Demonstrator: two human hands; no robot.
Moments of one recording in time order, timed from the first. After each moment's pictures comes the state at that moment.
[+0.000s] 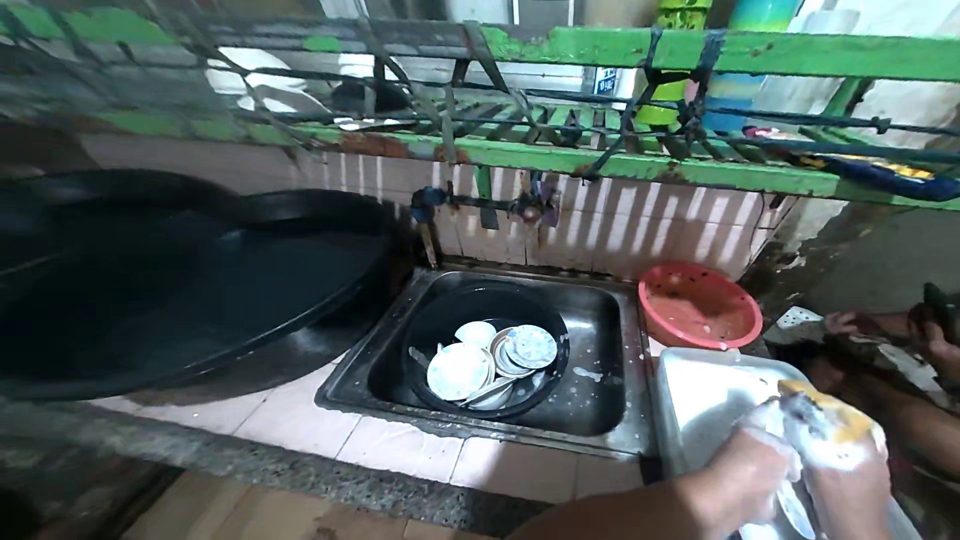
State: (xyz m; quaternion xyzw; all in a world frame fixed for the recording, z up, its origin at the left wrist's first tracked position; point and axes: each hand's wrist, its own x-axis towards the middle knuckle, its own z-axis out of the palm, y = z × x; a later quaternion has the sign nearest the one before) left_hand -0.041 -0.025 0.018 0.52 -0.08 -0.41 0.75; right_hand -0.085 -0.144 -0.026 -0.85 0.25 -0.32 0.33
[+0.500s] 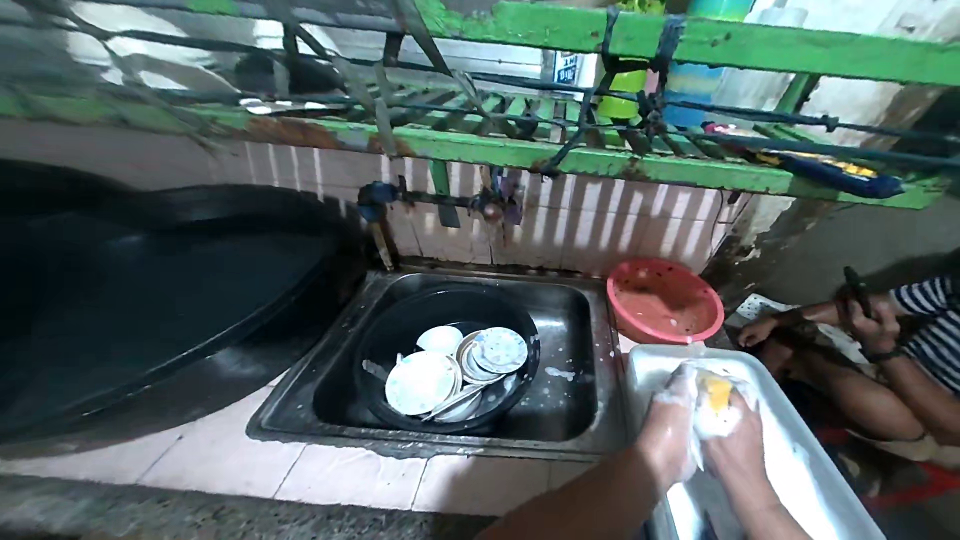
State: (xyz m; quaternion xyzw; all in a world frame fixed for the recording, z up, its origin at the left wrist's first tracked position) left_hand -0.004 -0.009 0.012 0.46 0.01 -0.36 0.82; right_hand -0.048 -0.099 -0.017 -0.89 0.22 -0.23 0.31
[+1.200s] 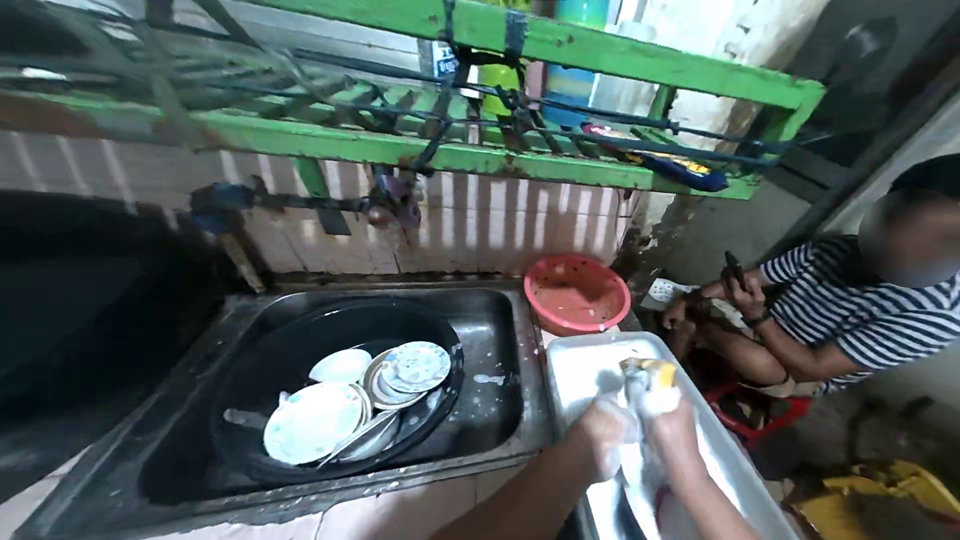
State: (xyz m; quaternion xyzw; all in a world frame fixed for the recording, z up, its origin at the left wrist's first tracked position) left_hand -0.021 -0.010 0.020 0.56 -0.04 -0.47 0.68; right_hand -0.075 -0.116 -0.001 -0.82 0.35 -0.18 0.42
